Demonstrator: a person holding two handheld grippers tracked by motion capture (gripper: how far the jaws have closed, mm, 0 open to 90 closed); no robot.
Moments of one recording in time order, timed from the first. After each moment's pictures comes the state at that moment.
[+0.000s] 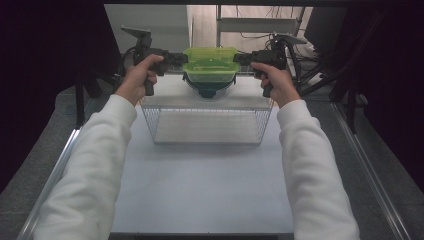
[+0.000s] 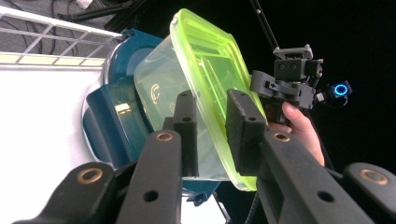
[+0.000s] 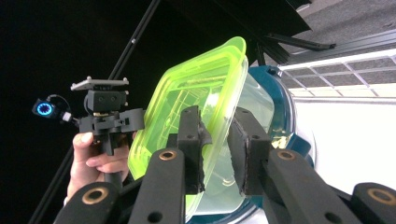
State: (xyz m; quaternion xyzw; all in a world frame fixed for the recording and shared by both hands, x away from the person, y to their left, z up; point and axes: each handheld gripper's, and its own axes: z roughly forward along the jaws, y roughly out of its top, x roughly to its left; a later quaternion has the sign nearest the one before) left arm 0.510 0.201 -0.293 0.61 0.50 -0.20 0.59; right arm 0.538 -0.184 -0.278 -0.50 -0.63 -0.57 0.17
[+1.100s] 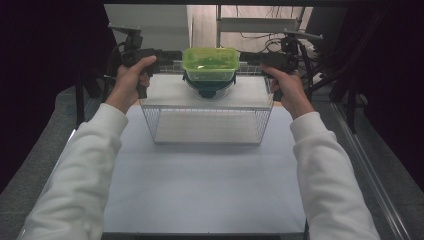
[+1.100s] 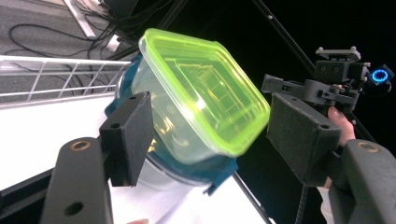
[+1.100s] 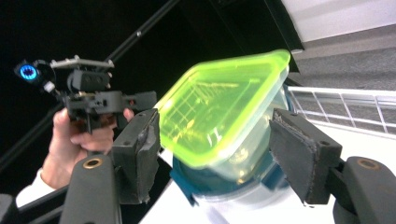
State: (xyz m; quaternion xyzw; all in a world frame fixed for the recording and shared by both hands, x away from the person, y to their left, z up) left arm 0.468 0.213 -0.275 0.65 0.47 -0.07 0.60; right arm 0.496 -0.200 -0.255 -0.42 -0.68 -0.60 0.07
